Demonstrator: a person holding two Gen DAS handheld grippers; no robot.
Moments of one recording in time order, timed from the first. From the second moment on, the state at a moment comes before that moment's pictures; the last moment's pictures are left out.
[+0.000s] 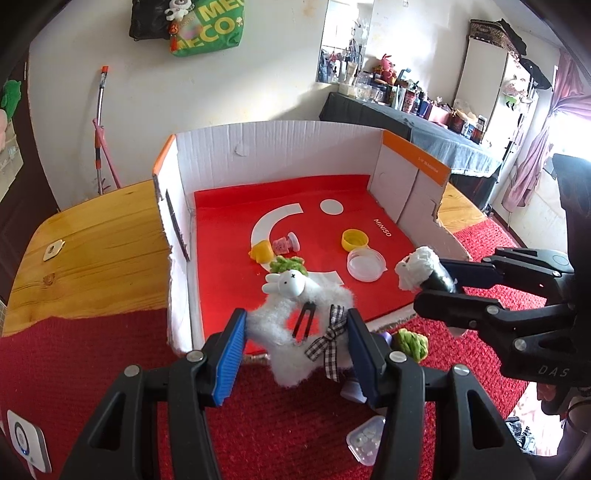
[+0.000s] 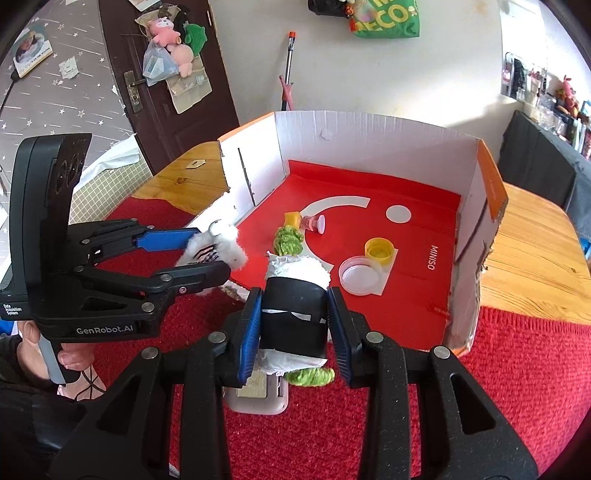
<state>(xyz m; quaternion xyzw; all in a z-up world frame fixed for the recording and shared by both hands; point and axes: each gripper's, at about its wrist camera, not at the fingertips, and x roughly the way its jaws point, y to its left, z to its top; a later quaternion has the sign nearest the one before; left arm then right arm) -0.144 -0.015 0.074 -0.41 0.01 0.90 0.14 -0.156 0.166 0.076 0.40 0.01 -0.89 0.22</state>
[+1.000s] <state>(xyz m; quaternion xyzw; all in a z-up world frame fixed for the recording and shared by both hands) -0.196 -0.008 0.040 -0.51 0.04 0.84 0.19 -0.220 0.167 0.031 0.50 0.01 -0.83 0.24</state>
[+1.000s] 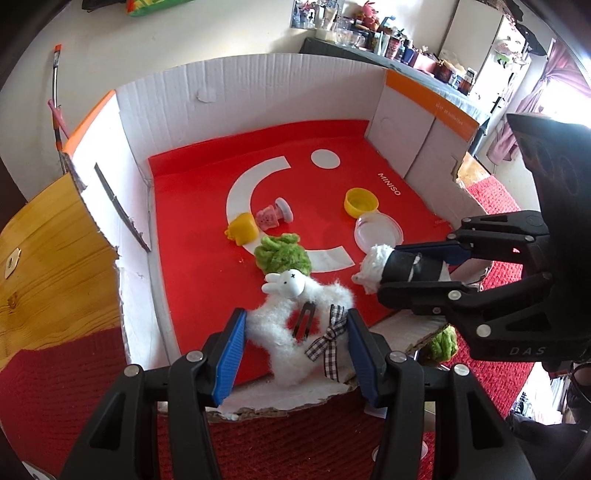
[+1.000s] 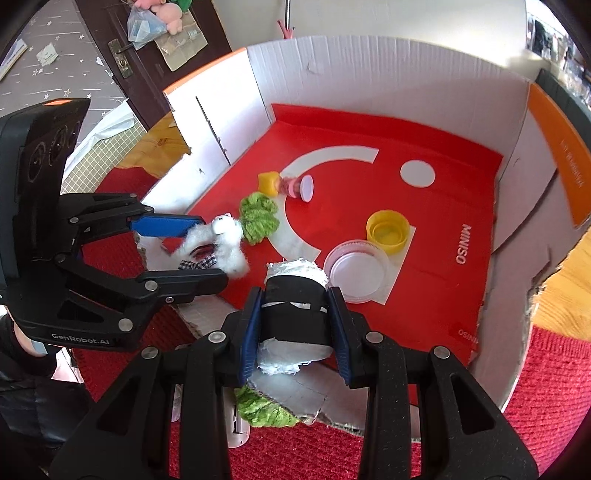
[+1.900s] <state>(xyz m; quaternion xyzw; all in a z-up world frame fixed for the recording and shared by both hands) -0.227 0.001 0.029 -0.49 0.05 0.86 0.16 -0.241 0.179 0.025 0.48 0.02 -0.85 0.20</state>
